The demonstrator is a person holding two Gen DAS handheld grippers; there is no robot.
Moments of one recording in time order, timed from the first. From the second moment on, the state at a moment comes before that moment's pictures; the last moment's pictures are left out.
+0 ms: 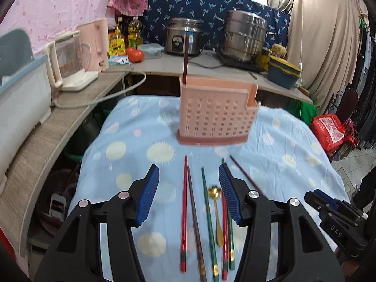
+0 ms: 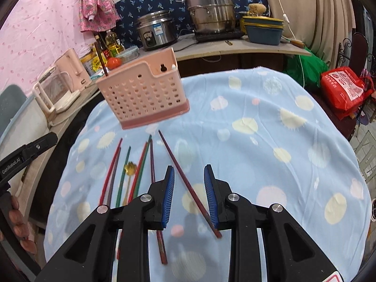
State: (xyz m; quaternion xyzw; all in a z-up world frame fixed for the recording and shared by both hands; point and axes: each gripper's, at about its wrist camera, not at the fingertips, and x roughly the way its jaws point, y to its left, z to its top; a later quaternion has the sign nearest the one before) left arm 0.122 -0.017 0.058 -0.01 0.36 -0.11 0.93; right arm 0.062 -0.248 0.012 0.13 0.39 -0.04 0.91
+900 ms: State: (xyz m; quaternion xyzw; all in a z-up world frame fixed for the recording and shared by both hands) left arm 0.061 0.006 -0.059 -0.01 0.47 -0.12 0.87; right arm 0.035 -0.247 -0.051 0.13 0.45 -0.05 0.88
